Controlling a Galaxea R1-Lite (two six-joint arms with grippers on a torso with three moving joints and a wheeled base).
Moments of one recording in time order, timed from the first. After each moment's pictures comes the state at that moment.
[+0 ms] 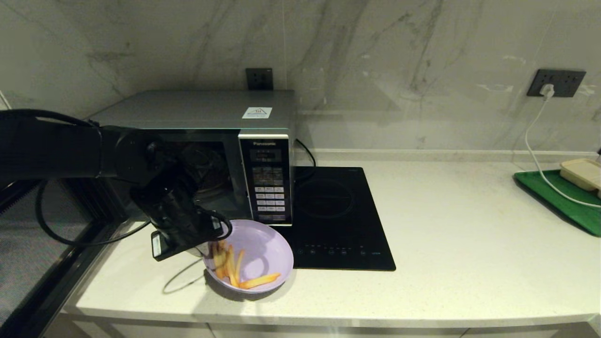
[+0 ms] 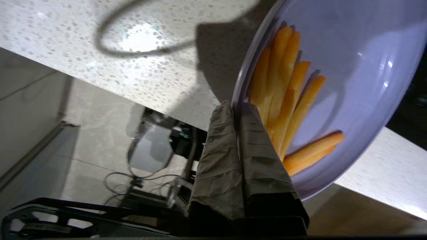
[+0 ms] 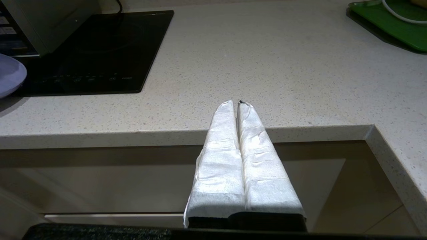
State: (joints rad) left arm -0.36 1.94 -1.50 0.84 0.11 -0.82; right arm 0.01 0.00 -0.02 0.03 -0.05 0.10
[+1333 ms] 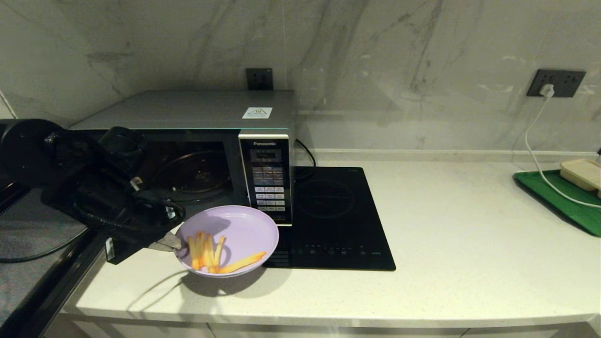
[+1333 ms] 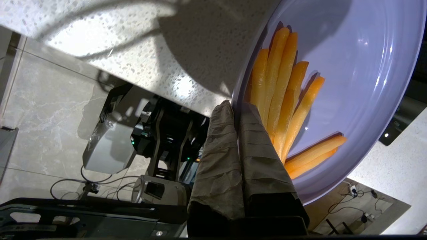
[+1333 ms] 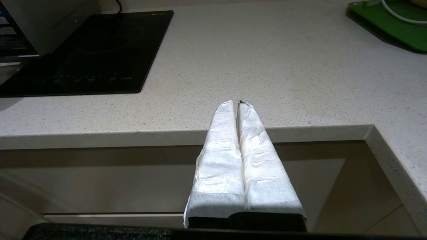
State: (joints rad) left arm -0.17 1.74 -1.33 0.74 -0.09 -0.76; right arm 0.01 0.00 -0.02 0.03 -0.05 0.10
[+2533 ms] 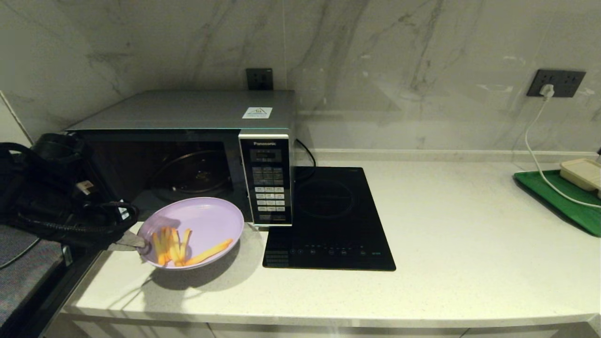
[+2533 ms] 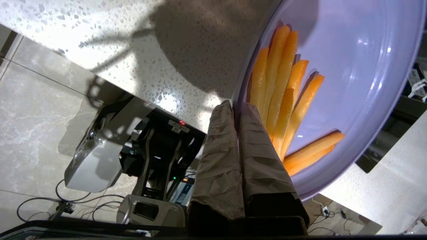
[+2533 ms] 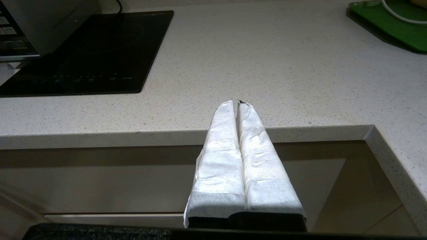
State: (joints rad) left arm 0.09 1.69 -1.21 0.61 -0.19 -0.66; right arm 0.01 0.00 -0.02 0.03 -0.05 0.10
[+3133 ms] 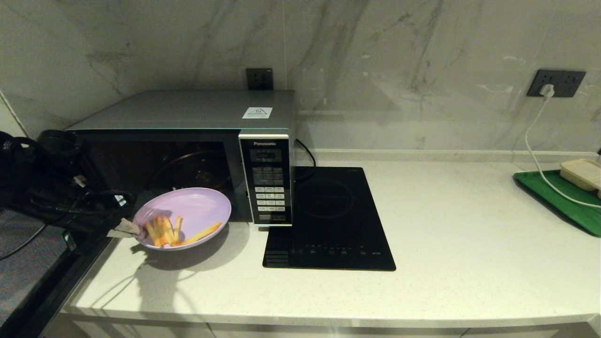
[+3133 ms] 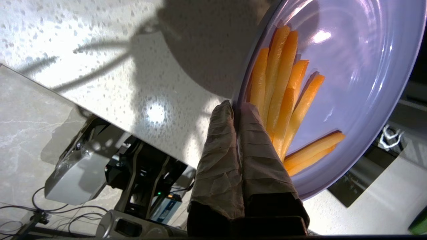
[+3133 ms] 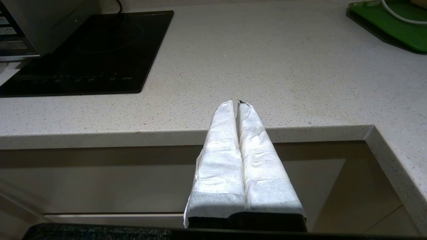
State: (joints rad) left arm 0.16 1.80 -1.33 0.59 -0.19 -0.69; right arm 0.01 0.00 -0.02 0.03 -0.05 0.10
